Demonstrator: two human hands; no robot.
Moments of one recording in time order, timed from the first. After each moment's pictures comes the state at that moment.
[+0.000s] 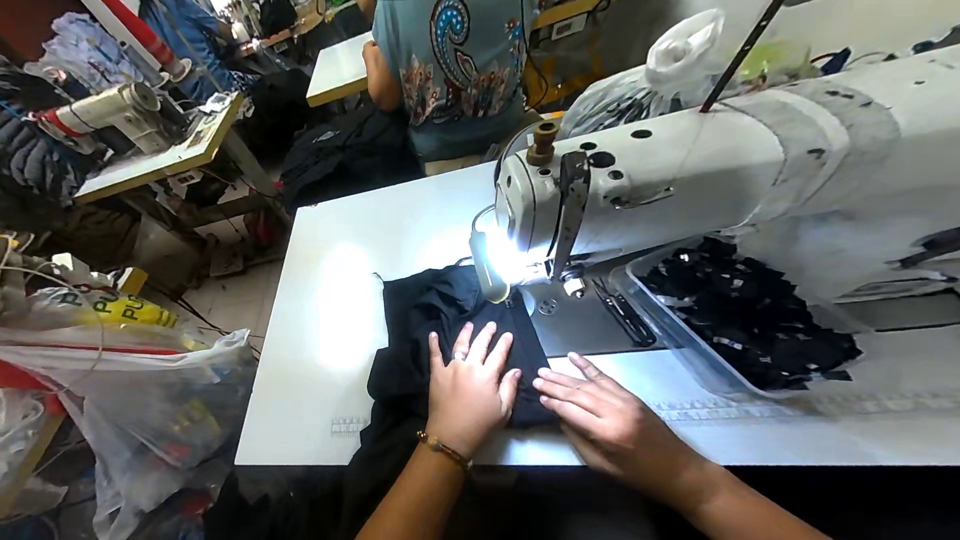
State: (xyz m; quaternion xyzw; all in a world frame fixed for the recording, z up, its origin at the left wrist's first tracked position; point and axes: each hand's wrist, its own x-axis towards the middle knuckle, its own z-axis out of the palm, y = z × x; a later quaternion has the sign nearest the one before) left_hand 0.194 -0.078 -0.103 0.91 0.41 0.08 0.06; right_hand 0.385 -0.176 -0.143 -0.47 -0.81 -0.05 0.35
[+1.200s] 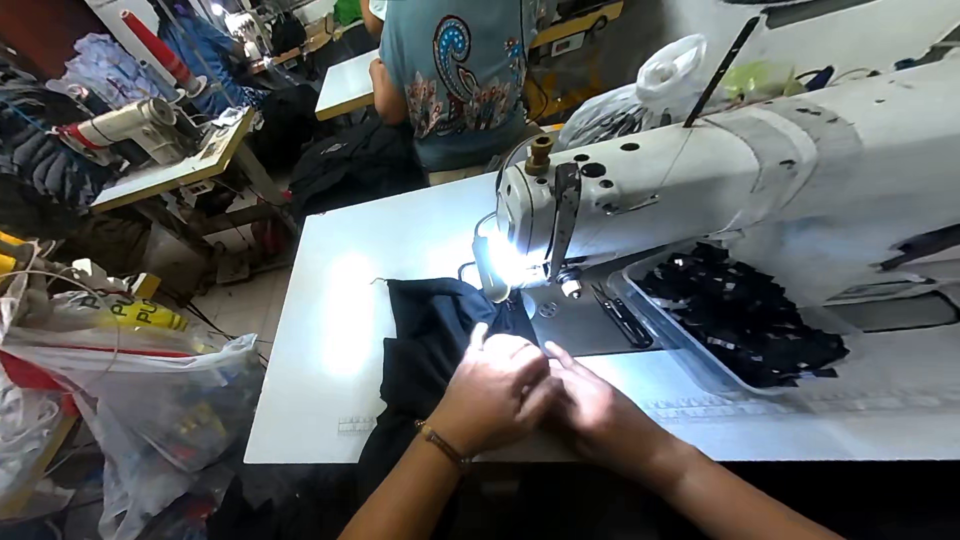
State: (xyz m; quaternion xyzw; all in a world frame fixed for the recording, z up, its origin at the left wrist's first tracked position) left_hand 0.192 -0.077 -0.065 0.93 0.21 0.23 0.18; right_hand 0.373 -0.159 -0.130 -0.44 -0.82 -0.05 0.36
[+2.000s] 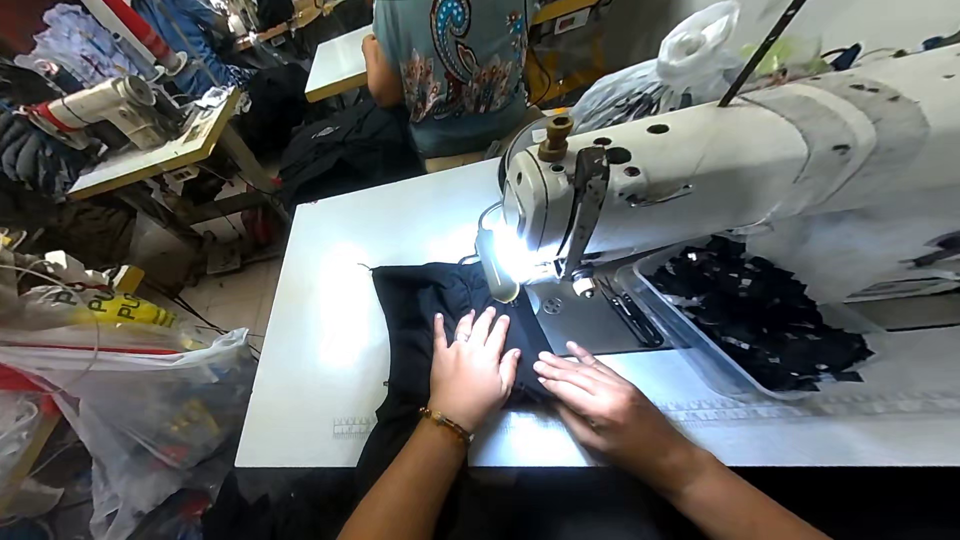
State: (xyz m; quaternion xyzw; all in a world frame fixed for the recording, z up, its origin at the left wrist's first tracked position) left_hand 0.200 -0.055 -0.094 0.91 0.41 0.06 0.06; right_hand 0.379 -0.158 -0.140 -0.51 -0.78 -0.05 0.36
